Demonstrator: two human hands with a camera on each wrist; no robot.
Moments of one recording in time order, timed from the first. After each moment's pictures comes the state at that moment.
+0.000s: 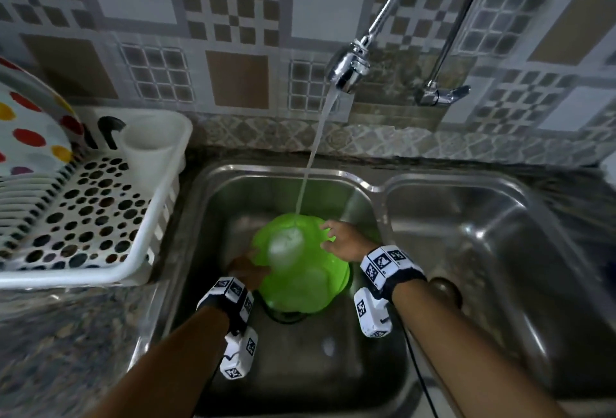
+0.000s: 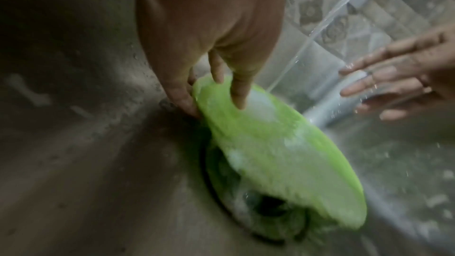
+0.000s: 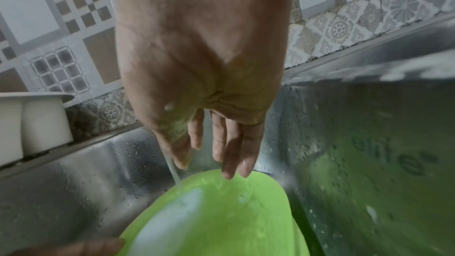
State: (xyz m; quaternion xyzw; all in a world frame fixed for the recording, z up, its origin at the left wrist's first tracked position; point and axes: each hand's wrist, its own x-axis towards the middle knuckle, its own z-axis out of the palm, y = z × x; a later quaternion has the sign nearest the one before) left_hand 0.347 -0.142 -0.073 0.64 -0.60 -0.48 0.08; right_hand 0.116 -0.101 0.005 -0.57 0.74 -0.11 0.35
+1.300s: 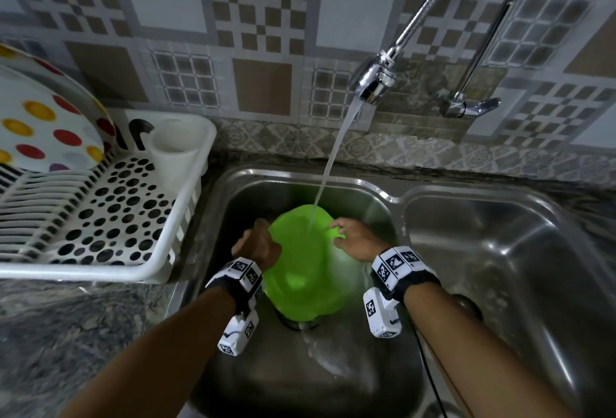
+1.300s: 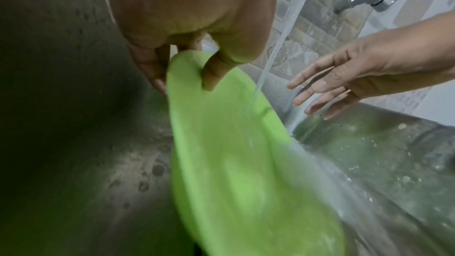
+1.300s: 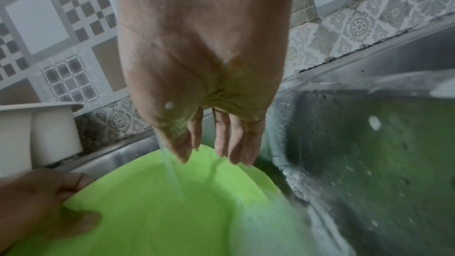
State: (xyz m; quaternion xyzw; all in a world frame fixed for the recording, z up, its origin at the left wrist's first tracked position) left_hand 0.340 -0.162 -0.002 0.68 -0.67 -0.30 0.08; right_hand 0.117 -0.123 0.010 -0.59 0.72 -0.14 0.34
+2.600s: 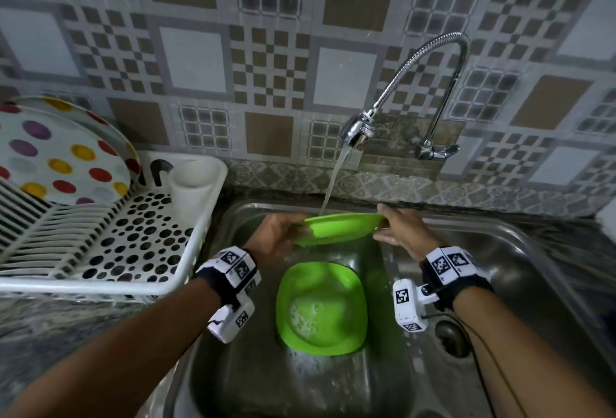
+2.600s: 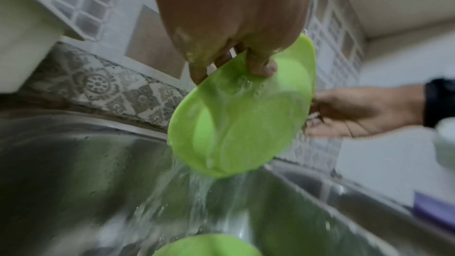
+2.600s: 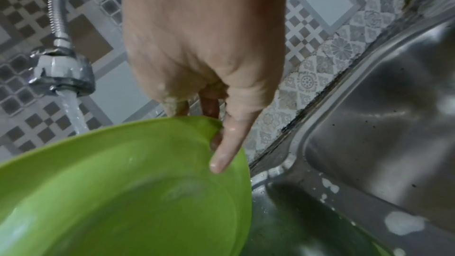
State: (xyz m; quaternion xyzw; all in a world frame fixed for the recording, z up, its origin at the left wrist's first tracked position) left_hand 0.331 -0.159 0.106 0.34 -0.78 -0.43 0.30; right_hand 0.076 -0.098 0.136 -0.30 0.70 -0.49 0.41
